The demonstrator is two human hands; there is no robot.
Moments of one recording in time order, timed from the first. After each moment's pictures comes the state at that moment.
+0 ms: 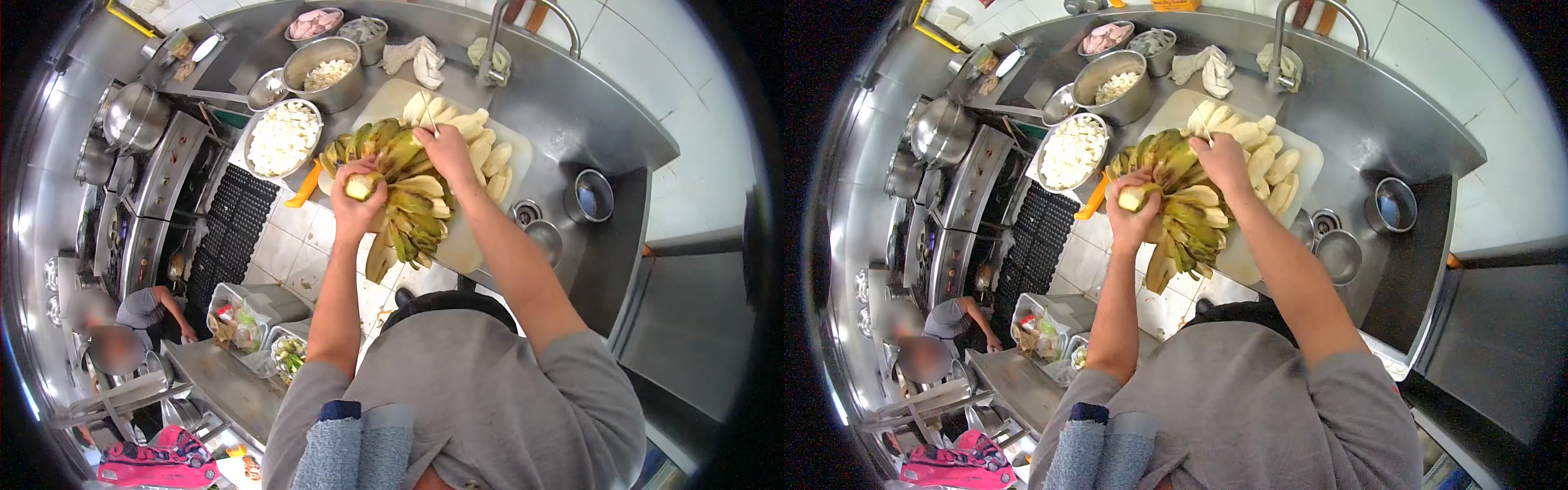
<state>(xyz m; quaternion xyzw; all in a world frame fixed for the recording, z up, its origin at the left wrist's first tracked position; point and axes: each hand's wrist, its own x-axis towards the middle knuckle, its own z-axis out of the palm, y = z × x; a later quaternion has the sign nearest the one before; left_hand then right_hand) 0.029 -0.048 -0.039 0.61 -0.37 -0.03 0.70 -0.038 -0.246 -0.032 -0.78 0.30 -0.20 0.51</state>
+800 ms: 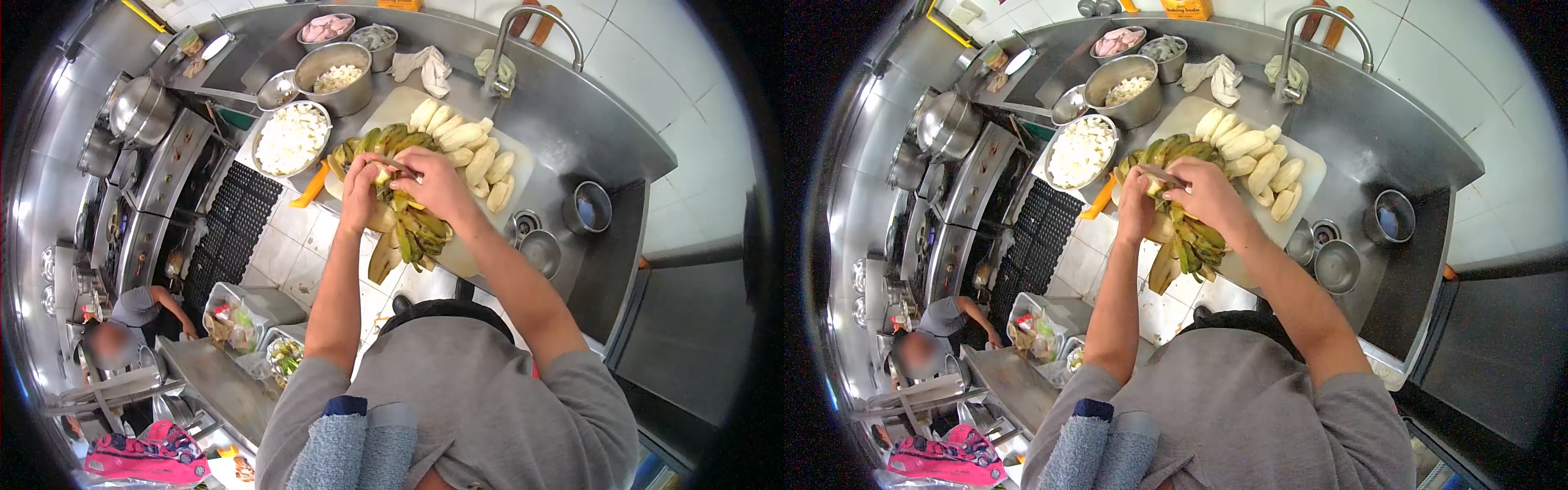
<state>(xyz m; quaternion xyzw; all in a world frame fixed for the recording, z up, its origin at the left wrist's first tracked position) 0.046 -0.049 -0.036 0.50 -0.31 -0.26 0.77 -0.072 -0.187 0.014 -0.81 0.01 -0.26 0.52</state>
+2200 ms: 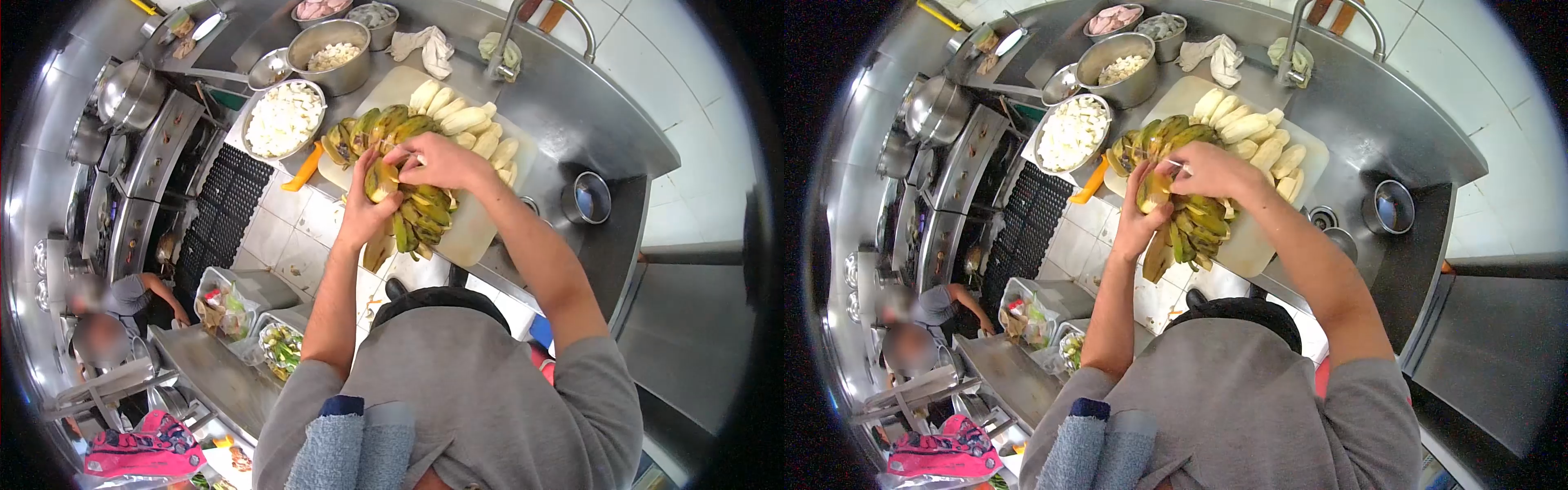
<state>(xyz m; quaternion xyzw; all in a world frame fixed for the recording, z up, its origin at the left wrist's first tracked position) 0.005 -0.022 -0.036 0.67 -0.31 -0.21 0.64 -0.061 -0.220 0.031 -0.87 0.00 0.05 0.49</state>
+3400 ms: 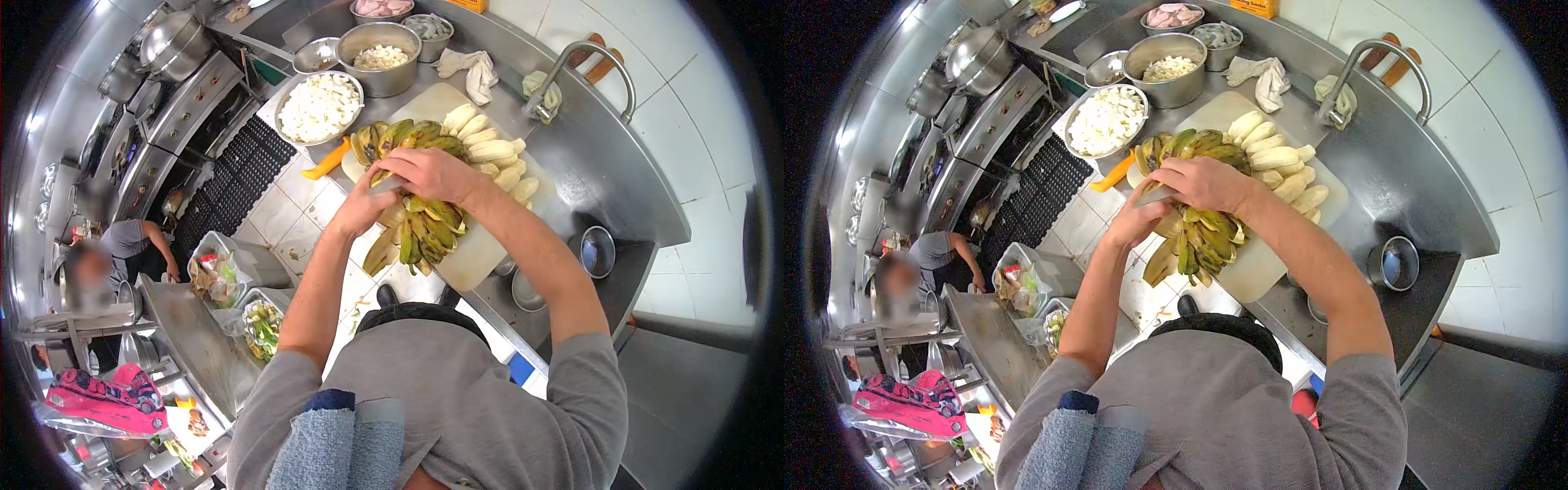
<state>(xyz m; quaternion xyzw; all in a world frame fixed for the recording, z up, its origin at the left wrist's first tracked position) 0.026 -0.013 -0.027 0.52 -0.10 -0.41 0.74 -0.015 -0.213 0.010 -0.87 -0.35 -0.24 0.24</state>
